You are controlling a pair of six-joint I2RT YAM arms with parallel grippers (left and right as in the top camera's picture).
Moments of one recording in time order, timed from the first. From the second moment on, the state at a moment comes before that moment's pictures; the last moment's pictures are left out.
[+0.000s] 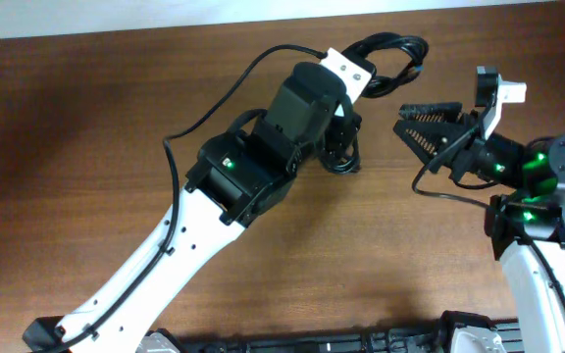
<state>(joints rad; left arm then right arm) -0.80 1.57 1.73 -0.75 -0.13 -0.02 -0.21 1.07 0.73 0.55 -1.26 0.85</state>
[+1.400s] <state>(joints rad) -0.80 1.59 1.73 -0.73 0.08 -0.03 -0.19 1.12 0.73 0.86 -1.33 0.83</state>
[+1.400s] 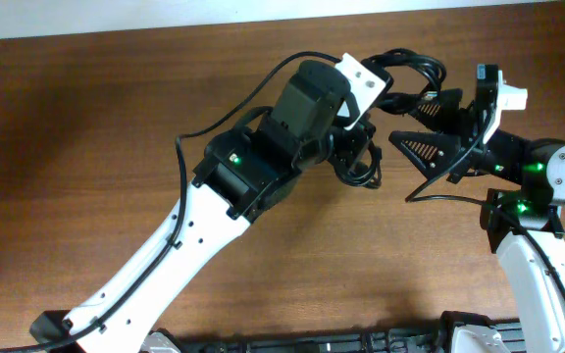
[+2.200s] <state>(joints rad) -0.71 1.59 1.73 -0.73 0.01 -0.03 -0.21 1.13 0.74 0.57 -1.01 0.94</state>
